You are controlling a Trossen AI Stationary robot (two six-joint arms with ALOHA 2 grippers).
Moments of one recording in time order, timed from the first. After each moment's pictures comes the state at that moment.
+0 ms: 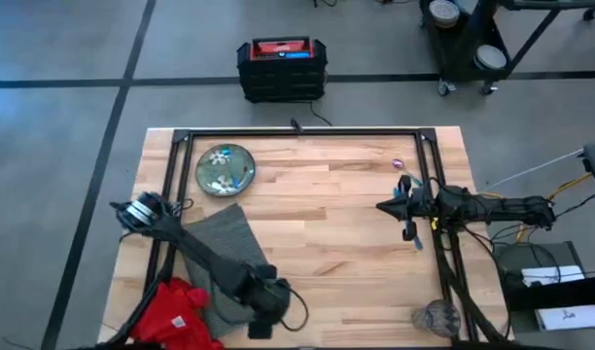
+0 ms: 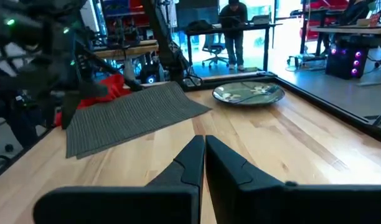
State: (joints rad) left arm -0.60 1.97 1.51 -0.73 0.01 -0.60; right arm -0.01 0.05 0.01 0.02 0.02 0.10
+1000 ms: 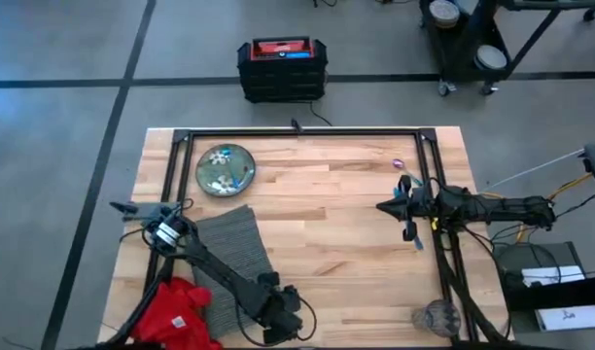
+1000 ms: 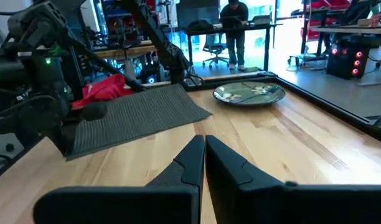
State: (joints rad) left arm -0.61 2.24 1.68 -0.89 -0.09 -0.77; right arm -0.01 0.05 0.01 0.02 0.02 0.10
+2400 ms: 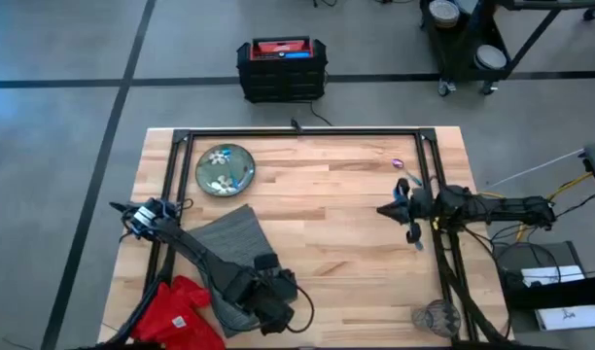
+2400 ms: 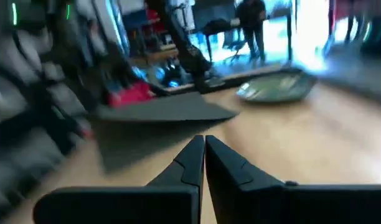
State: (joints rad) left arm -0.61 1.98 1.80 -1.08 -0.30 -0.72; right arm -0.01 0.05 0.01 0.05 -0.04 0.34
